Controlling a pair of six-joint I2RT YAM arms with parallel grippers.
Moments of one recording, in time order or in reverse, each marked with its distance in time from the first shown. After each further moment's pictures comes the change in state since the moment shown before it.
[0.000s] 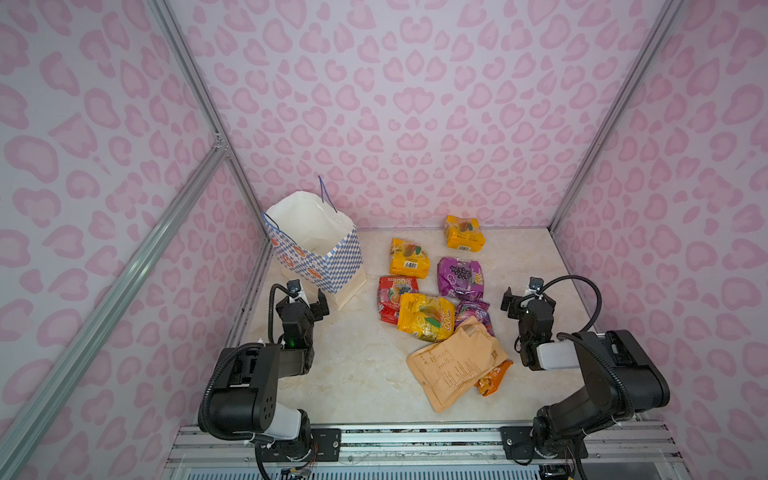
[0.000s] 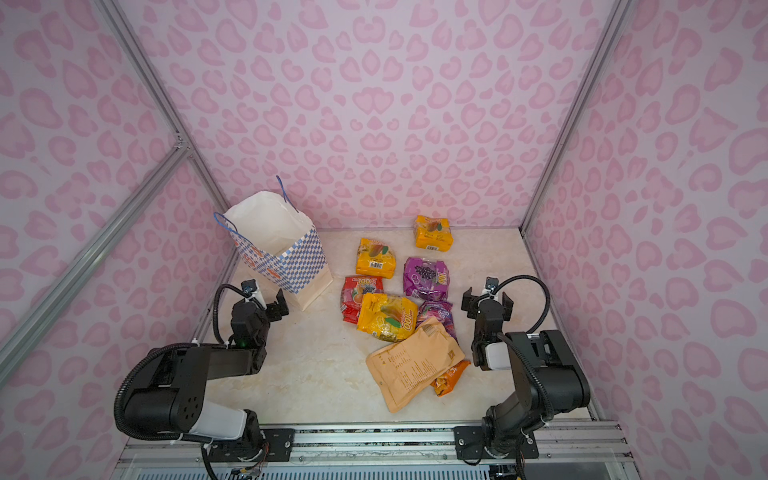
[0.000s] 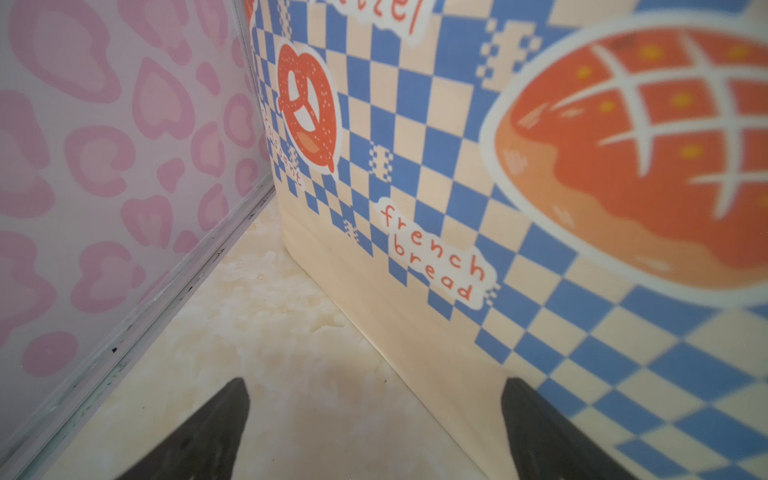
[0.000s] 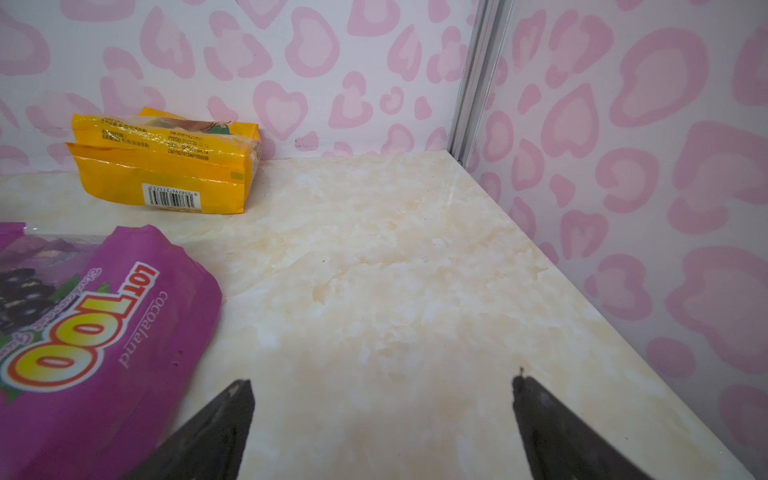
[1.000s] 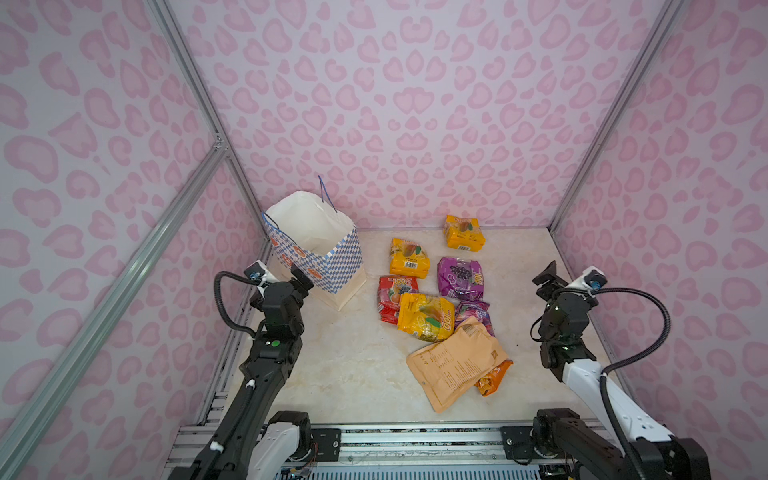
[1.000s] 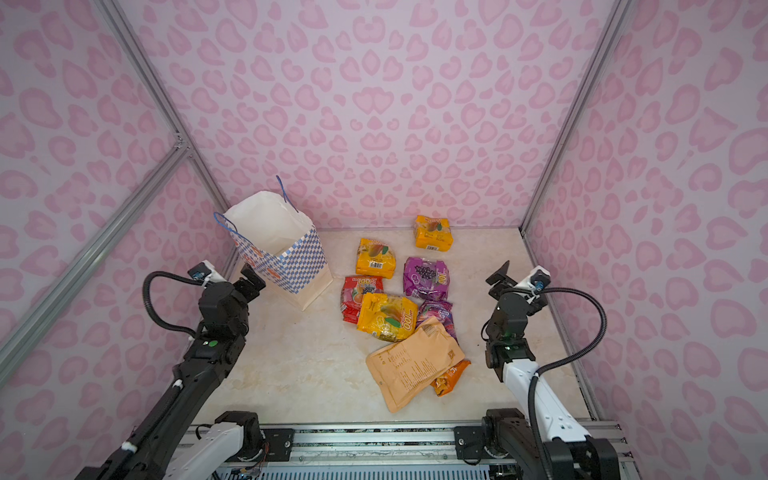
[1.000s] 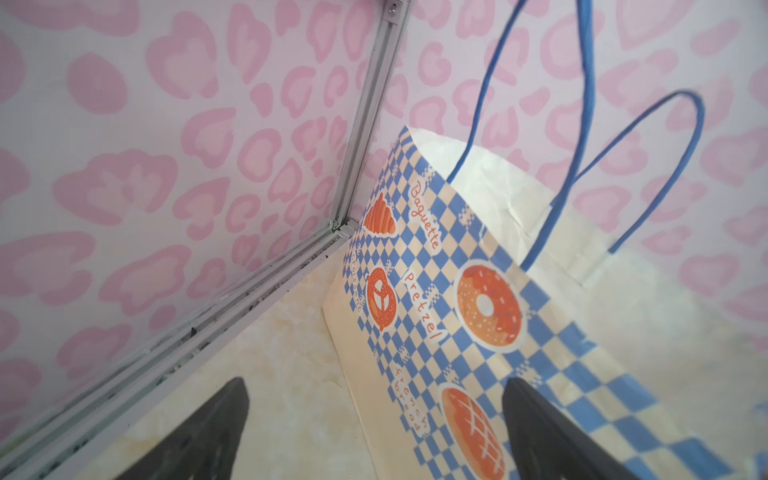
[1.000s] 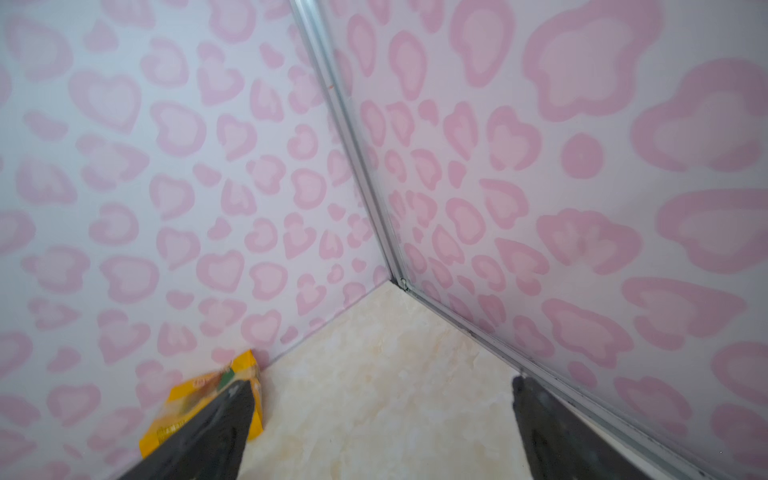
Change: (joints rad) left arm -0.052 -0.622 0.405 -1.018 -0.267 -0.511; right arm -0.043 -0.667 0.147 -0.570 0.295 0.469
